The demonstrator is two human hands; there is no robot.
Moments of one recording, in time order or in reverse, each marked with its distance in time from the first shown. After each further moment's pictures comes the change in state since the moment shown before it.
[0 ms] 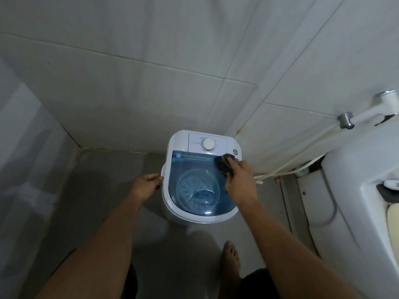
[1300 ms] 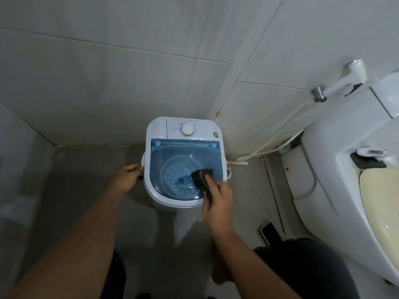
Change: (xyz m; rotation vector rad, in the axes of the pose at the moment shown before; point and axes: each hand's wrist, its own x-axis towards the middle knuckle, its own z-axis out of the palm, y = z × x) left_hand -0.009 0.006 0.008 -0.036 0.028 0.014; right_hand -0.128 0.004 0.030 0.158 0.137 0.008
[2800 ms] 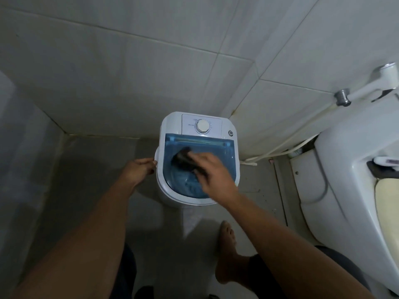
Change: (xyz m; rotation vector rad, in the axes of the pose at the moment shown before) left_hand 0.007 -0.001 -0.011 -0.027 -0.061 -0.042; right_hand 0.084 -0.048 -0.003 0.091 -0.339 -0.416
